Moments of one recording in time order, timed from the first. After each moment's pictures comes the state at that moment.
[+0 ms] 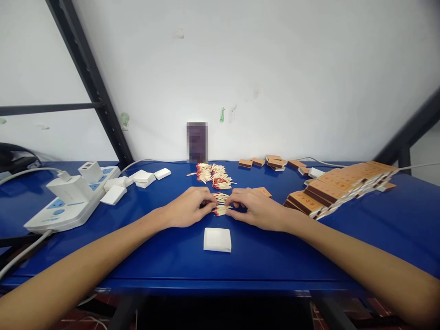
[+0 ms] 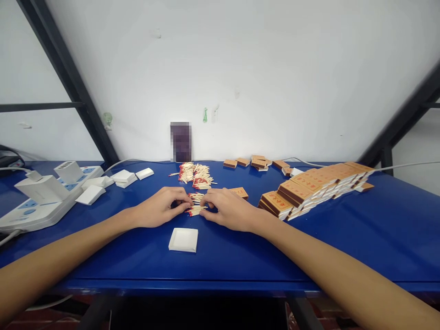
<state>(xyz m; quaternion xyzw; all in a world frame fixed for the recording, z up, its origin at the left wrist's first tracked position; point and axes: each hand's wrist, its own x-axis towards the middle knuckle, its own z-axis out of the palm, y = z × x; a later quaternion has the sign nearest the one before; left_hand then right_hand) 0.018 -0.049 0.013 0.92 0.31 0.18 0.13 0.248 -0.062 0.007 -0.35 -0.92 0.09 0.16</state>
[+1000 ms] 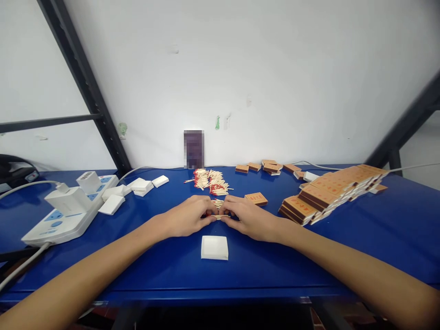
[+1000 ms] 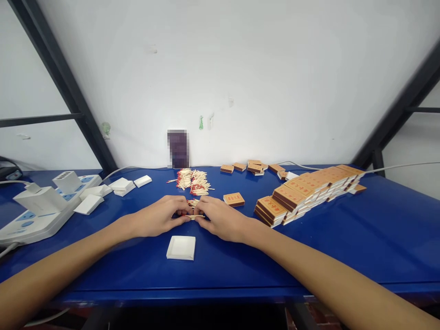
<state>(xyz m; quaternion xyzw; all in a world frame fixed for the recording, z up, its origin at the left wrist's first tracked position) 0.024 -0.053 0.023 0.94 0.30 0.11 0.12 0.236 -0.066 0.004 -0.35 -0.91 0.12 0.18</state>
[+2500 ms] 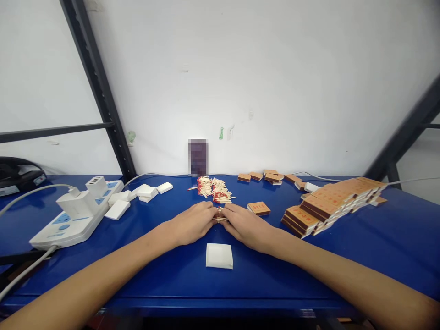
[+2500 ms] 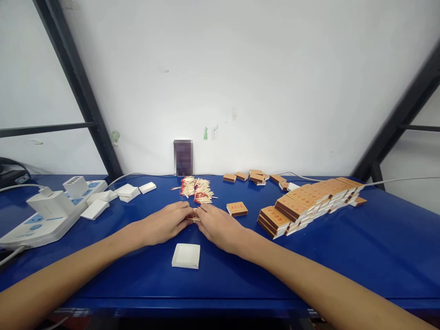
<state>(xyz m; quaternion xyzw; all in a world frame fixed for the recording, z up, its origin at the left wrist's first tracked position) 0.023 -0.050 0.011 0.94 0.33 0.10 0.02 0.217 -0.066 -0.003 -0.39 -0.91 -0.01 0.15</state>
